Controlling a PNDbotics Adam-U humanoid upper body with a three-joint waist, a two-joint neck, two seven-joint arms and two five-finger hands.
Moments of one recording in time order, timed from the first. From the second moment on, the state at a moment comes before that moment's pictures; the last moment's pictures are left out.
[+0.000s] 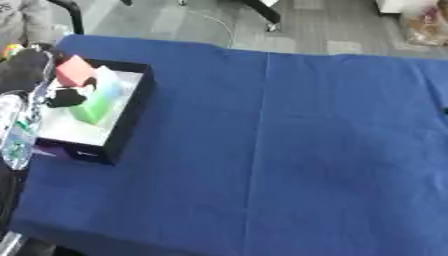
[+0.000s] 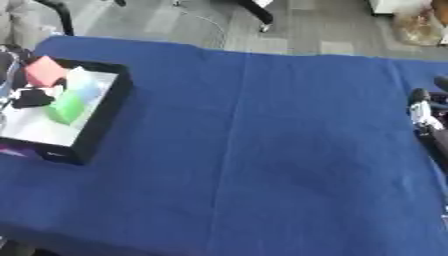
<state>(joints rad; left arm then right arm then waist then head) -0.46 0.51 0.14 -1.25 -1.10 0.15 -0.08 -0.15 -0.36 0.00 -1.83 0.05 0.08 -0.18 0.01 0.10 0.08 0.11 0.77</state>
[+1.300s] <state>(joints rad) -0.38 0.43 0.21 -1.79 -0.69 0.11 0.18 -0.14 -0.31 0.01 -1.85 0.07 0.00 -0.13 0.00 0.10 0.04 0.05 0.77</state>
